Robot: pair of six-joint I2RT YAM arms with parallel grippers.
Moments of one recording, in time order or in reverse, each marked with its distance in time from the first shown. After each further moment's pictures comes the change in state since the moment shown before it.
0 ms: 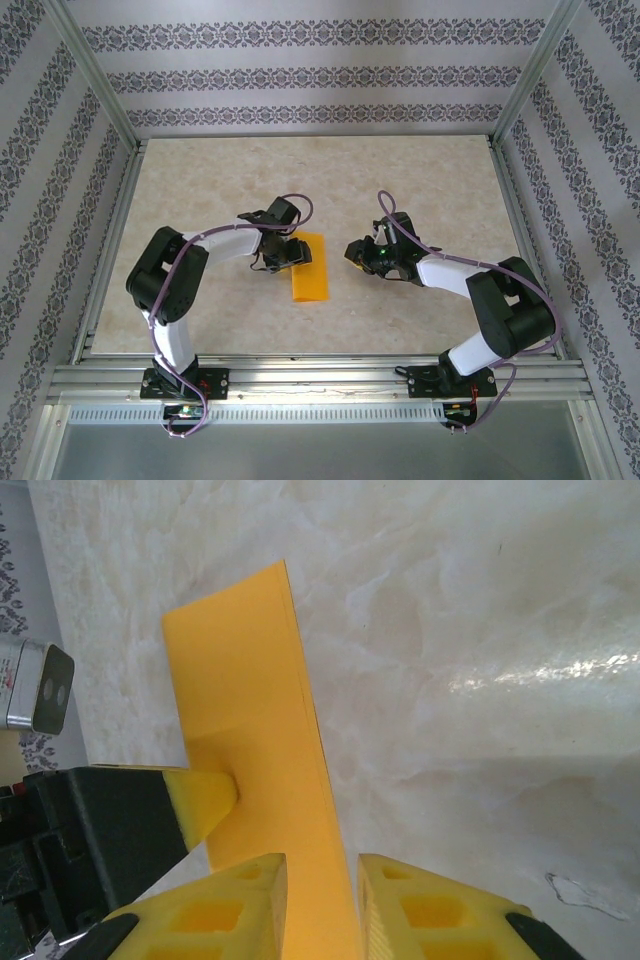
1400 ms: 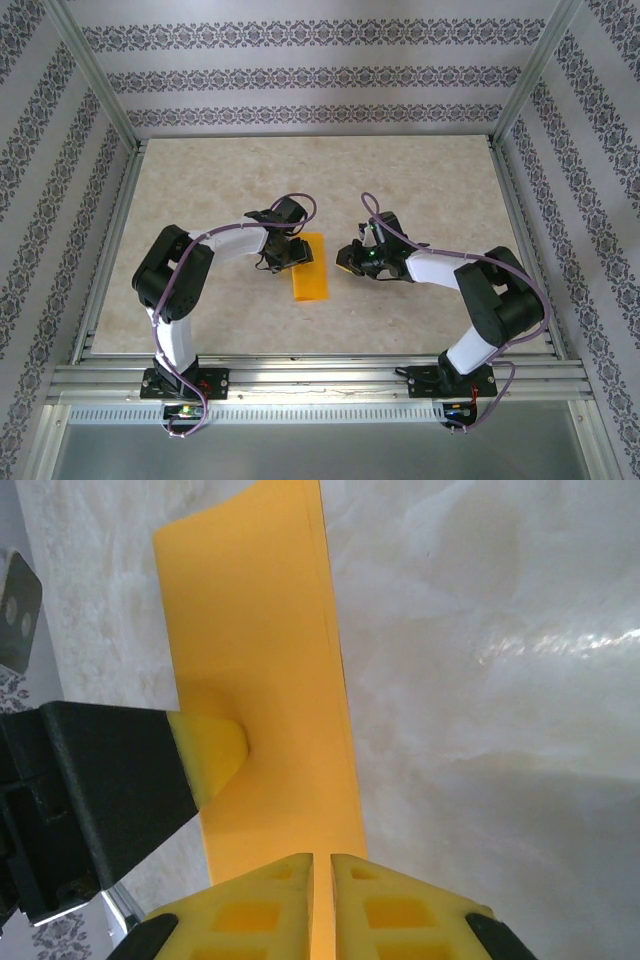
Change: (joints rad) left arm -0.027 0.031 0.042 -0.045 -0.071 -0.079; right arm 0.058 0.080 0.061 -0.031 -0.036 -0.056
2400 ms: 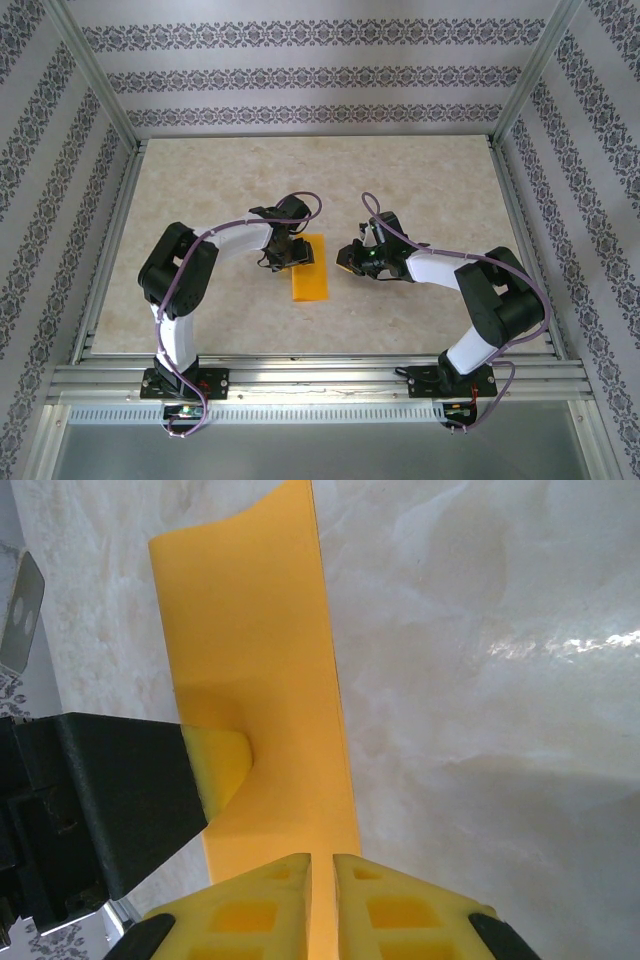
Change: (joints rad) left arm -0.007 0.043 0.070 -0.086 -0.010 0.075; right arm 0.000 -0.002 0.000 -0.004 0.008 0.000
